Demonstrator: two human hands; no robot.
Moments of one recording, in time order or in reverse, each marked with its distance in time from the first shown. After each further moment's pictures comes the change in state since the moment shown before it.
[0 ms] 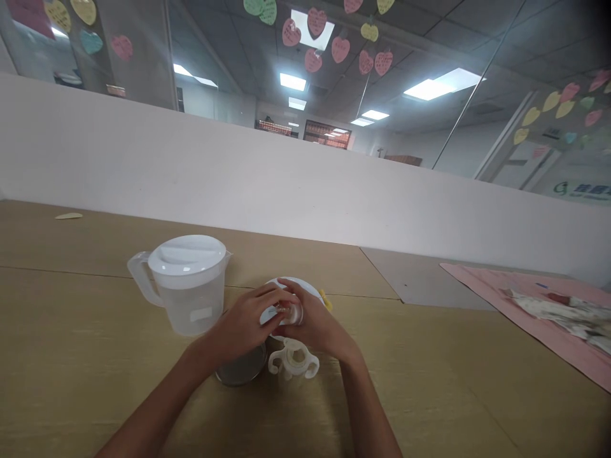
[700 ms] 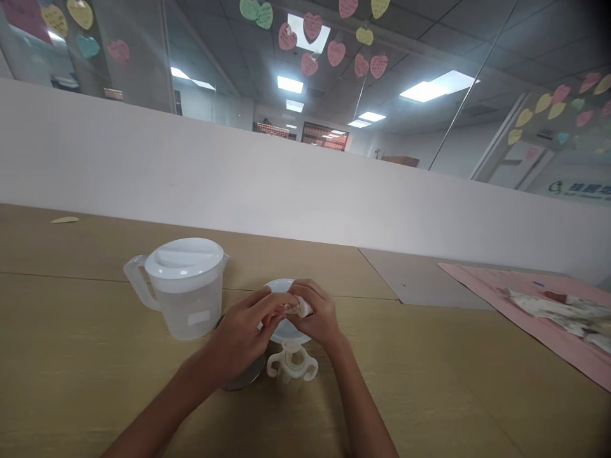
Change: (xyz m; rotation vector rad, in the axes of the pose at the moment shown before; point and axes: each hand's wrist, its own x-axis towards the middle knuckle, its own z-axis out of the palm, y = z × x) left_hand -0.006 0.016 0.003 0.069 0.208 0.039; right_hand 0.016 0.026 0.003 -0.326 0.481 -0.643
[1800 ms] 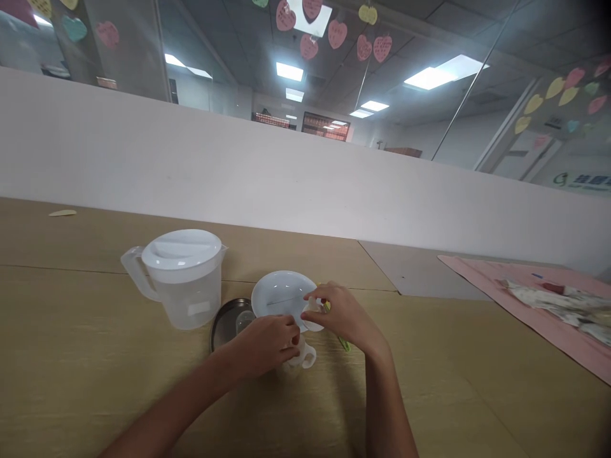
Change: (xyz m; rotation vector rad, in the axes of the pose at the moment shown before) left_hand -0.012 -0.006 0.045 0.058 -0.677 -0.020; right_hand 0.002 -0.020 -0.058 -0.186 -0.541 0.615
